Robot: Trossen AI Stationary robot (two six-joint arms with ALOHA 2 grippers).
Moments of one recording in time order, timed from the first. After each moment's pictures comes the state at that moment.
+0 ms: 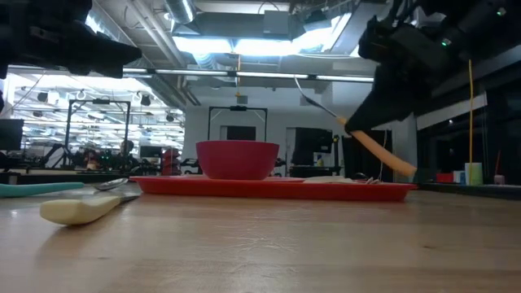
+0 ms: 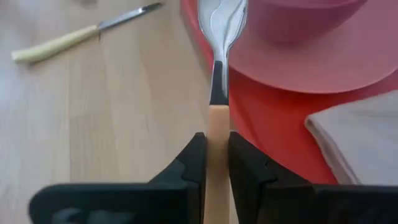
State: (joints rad) left arm -0.09 0.32 0.07 0.23 -0.10 0.18; right arm 0.30 1.38 0.63 0.00 0.42 0.46
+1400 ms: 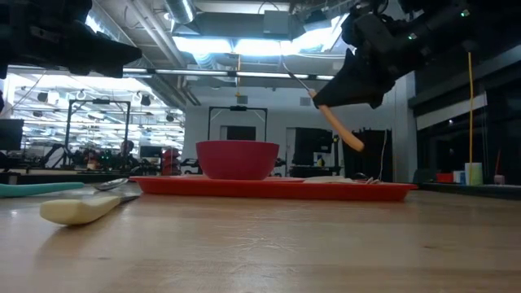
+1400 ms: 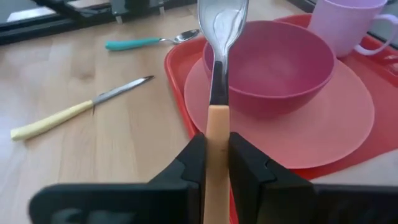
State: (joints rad) left arm -0.09 0.32 0.07 0.23 -0.10 0.19; right arm 0.19 1.37 0.63 0.23 0.41 0.33
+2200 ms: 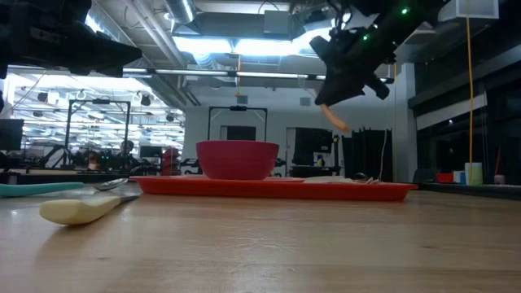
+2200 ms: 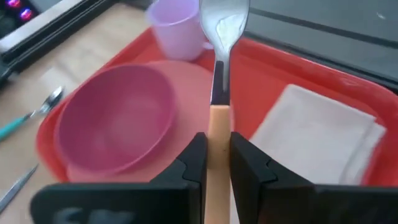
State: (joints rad) left arm -0.09 0.32 0.07 0.23 -0.10 0.20; right arm -0.07 1.37 0.90 -0.26 0.56 0.70
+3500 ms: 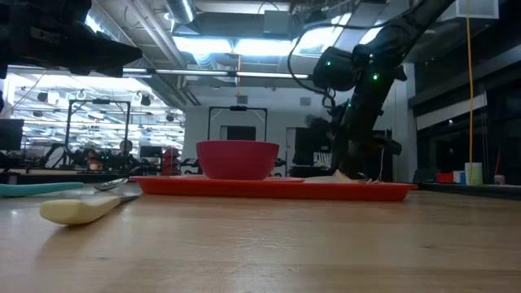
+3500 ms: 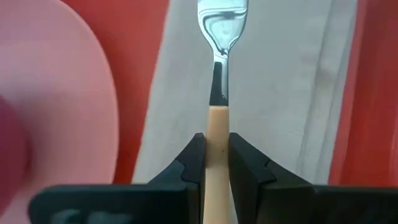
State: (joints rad) left arm -0.09 0.32 0.07 0.23 -0.10 0.20; right arm -0.33 1.65 0.90 -0.36 0.29 1.07
